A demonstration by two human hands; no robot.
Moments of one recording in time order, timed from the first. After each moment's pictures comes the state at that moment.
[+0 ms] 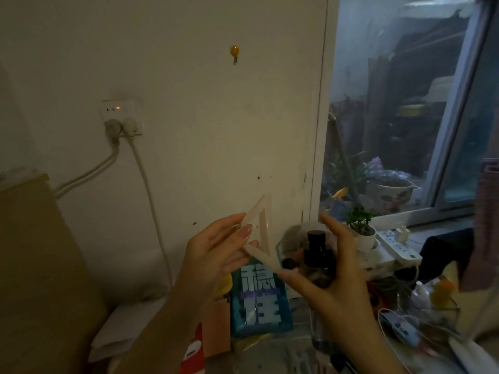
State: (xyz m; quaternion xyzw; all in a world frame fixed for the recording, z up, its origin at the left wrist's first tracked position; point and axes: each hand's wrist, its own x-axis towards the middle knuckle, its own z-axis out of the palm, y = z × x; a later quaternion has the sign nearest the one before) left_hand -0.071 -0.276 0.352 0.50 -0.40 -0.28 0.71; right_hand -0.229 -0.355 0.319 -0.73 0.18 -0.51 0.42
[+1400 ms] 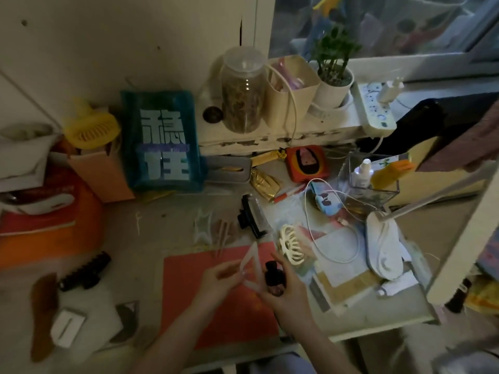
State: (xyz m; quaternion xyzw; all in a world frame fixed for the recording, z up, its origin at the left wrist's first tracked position) left_hand -0.271 -0.419 0.004 0.72 -0.10 -0.50 0.47; right_hand -0.415 -0.499 -0.012 -0.66 0.46 -0.13 0.59
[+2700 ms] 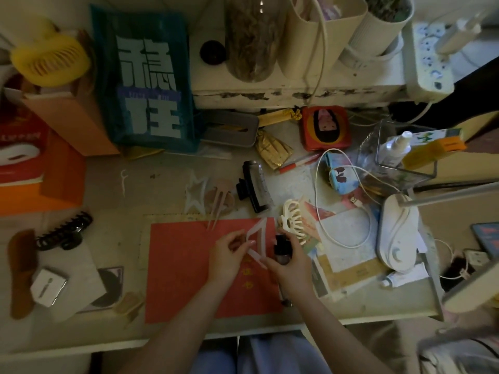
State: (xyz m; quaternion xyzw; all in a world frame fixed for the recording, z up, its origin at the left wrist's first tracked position) left_hand -0.300 -0.461 -0.093 0.82 -0.12 -0.37 0.43; right_hand -0.426 -0.542 -0.072 -0.66 0.51 -0.10 0.55
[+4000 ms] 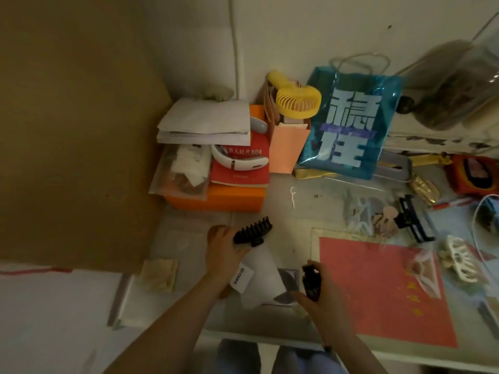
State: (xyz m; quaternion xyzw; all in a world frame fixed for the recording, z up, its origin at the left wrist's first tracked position) left_hand -0.027 -0.157 -0.071 0.91 -0.21 -0.22 0.29; right_hand -0.219 -0.280 -0.009 -0.74 0.43 0.02 0.52
